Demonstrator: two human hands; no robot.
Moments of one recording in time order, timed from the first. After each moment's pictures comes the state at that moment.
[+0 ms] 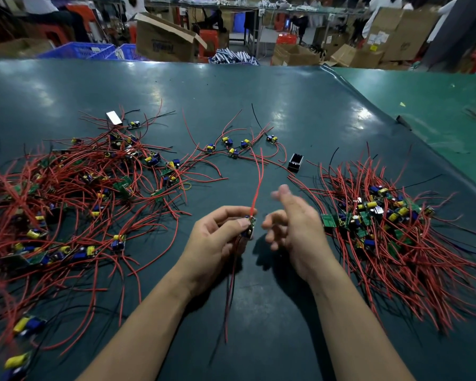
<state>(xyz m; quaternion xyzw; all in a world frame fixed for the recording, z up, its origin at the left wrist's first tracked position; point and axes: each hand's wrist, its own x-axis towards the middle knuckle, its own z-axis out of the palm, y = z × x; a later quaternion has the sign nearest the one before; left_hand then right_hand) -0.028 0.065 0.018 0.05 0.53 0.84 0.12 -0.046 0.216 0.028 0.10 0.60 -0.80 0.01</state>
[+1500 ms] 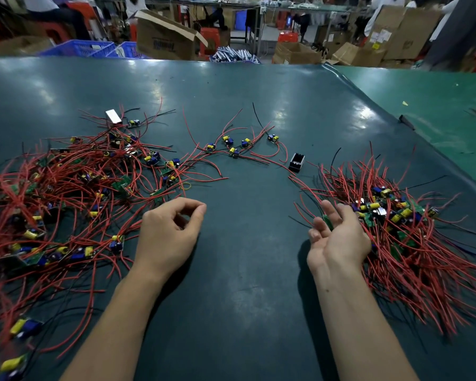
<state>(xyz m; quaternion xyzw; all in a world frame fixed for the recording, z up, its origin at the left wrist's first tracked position) -0.046 0.013 0.013 0.01 0.85 0.48 -0.21 -0.044 0.238 0.034 0.35 0.38 -0.83 -0.23</state>
